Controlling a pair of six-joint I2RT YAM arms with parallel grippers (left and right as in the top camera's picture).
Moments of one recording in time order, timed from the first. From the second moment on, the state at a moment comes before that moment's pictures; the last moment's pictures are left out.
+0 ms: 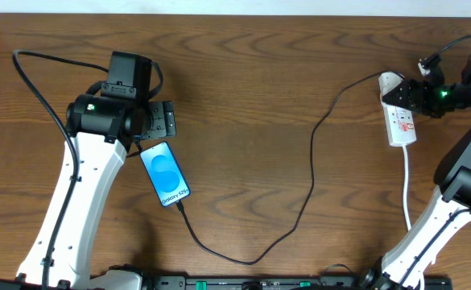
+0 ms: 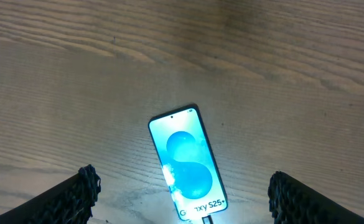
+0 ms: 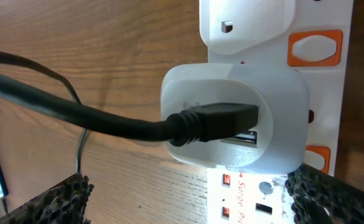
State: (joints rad) left arm -0.17 1.43 1.39 -1.12 -0.14 -0.27; right arm -0.47 2.33 1.94 -1.16 -0.65 -0.42
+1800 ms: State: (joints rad) left arm -0.17 1.43 1.39 -1.12 -0.14 -0.27; right arm -0.44 2.33 1.94 -1.13 -0.57 -0.44
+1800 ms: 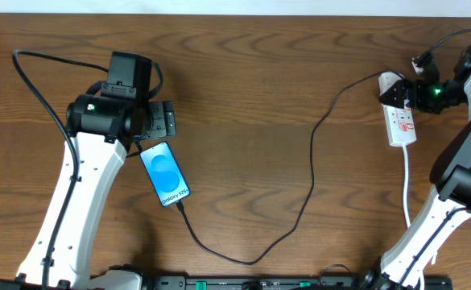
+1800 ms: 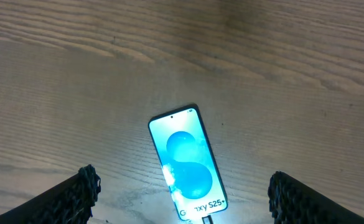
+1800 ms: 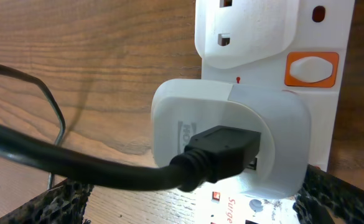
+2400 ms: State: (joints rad) left arm -0.17 1.43 1.39 -1.12 -0.14 -0.27; right arm -0.44 2.33 1.94 -1.13 -0.58 -0.43
